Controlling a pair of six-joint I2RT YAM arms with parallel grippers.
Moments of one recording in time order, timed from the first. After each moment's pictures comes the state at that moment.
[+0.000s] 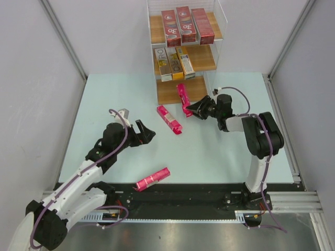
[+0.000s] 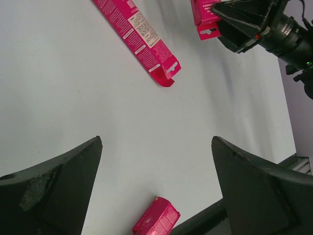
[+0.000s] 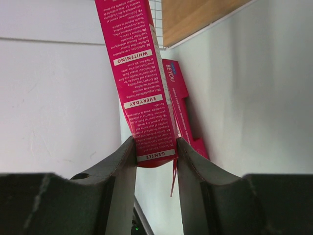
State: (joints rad) left arm -0.46 0.84 0.55 -0.15 0.08 -0.65; right arm 0.27 1.91 0.96 0.62 -0.58 1.08
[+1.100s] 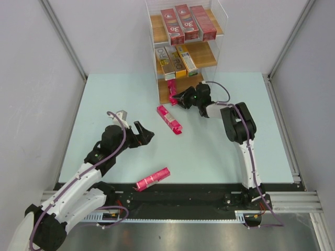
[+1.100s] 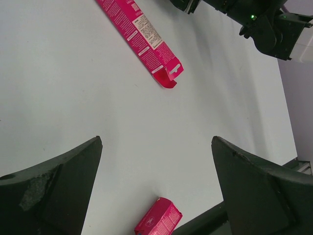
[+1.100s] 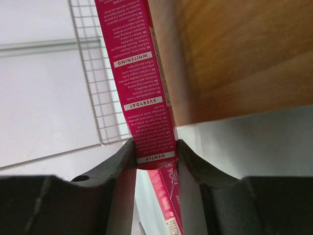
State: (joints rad) left arm -0.46 0.79 0.52 -0.15 0.06 -0.65; right arm 0.37 2.38 1.57 0.45 -0.40 1.28
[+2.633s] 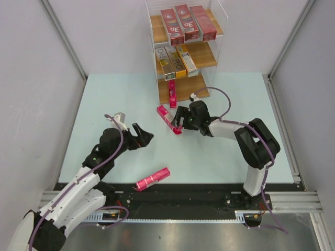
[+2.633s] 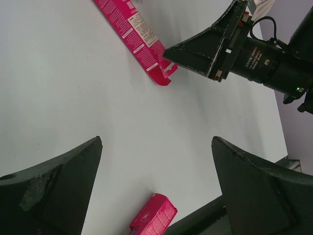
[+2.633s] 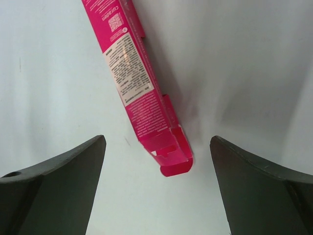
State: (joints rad) left arm -0.46 0.73 0.49 -0.15 0.07 -0.68; right arm 0.58 1.85 1.06 0.15 -0.10 0.67
